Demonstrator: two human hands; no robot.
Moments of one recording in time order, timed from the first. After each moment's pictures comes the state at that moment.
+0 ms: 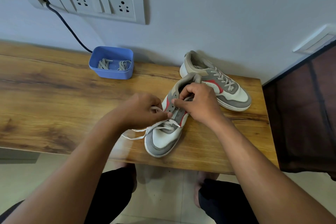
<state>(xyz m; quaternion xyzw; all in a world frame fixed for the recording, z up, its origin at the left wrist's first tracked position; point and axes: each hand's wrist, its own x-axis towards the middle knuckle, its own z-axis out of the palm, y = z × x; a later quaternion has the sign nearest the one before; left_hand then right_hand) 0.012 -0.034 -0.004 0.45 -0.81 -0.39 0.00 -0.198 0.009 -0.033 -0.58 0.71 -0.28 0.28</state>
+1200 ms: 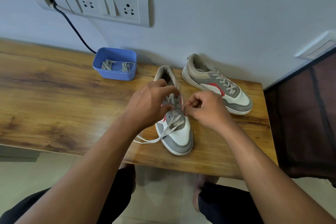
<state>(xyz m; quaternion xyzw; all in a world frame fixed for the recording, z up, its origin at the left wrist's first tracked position) -0.009 -0.039 -0.028 0.41 -0.88 -0.18 0.19 -0.211 0.020 -0.028 -0.57 0.72 -0.24 0.32</state>
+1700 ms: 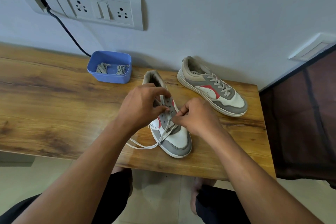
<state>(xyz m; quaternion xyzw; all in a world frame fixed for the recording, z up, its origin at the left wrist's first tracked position) -0.011 -0.041 -0.030 0.44 -0.85 -0.20 0.20 -0.187 0.026 -0.011 -0.53 0.78 -0.10 0.32</state>
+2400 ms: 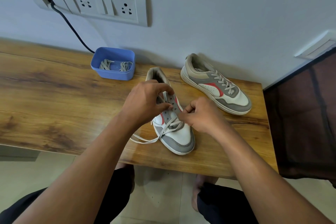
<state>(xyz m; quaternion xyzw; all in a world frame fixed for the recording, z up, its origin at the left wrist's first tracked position) -0.010 -0.046 -0.034 0.45 -0.85 -0.21 0.20 -0.195 0.027 -0.010 -0.52 0.76 -0.13 0.38</state>
